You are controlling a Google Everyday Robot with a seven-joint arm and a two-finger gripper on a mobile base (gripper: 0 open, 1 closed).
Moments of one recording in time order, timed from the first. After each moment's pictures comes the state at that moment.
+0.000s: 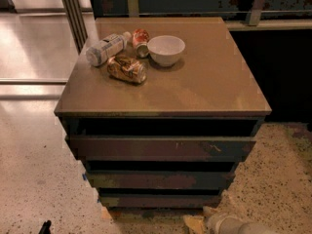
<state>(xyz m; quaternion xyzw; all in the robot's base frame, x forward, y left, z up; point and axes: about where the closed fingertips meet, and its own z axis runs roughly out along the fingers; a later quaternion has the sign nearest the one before) 0.387 -0.151 0.416 -0.15 0.91 0.20 0.33</state>
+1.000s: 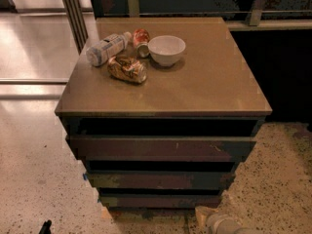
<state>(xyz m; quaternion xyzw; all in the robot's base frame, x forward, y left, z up) 0.411 -0.168 0.379 -0.10 0.91 0.17 0.37</state>
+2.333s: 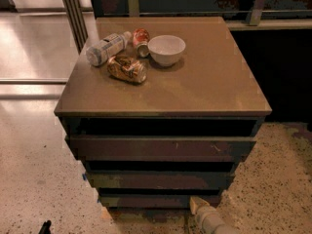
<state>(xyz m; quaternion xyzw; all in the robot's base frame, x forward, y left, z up) 0.497 -0.183 0.266 0.02 0.88 0.16 0.45</state>
